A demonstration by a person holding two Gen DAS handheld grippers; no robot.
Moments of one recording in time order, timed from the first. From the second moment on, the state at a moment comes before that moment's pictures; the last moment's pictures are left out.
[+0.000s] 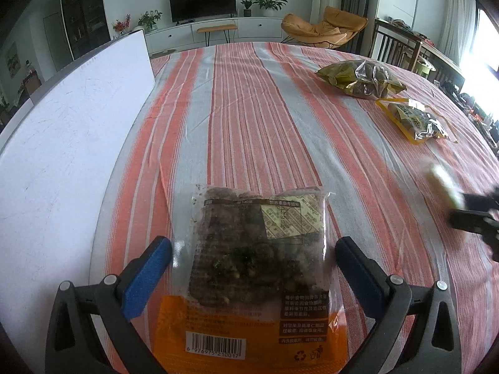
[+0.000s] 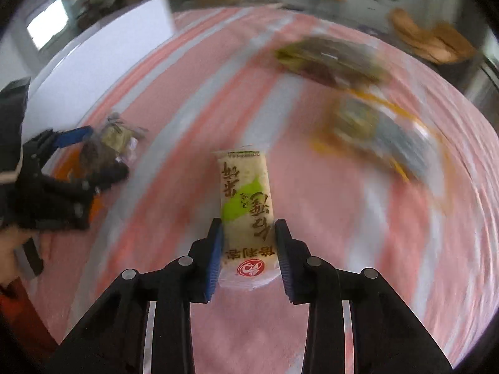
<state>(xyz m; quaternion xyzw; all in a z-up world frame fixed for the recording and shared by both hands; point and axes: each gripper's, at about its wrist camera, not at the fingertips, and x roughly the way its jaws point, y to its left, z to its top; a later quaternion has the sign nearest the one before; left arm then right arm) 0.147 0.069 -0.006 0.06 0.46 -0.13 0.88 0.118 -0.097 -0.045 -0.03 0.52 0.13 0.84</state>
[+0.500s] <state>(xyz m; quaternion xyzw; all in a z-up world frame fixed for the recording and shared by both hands) 0.150 0.067 -0.018 0.06 0.46 -0.13 0.88 0.059 -0.157 -0.051 0.02 0.44 0.03 0.90</state>
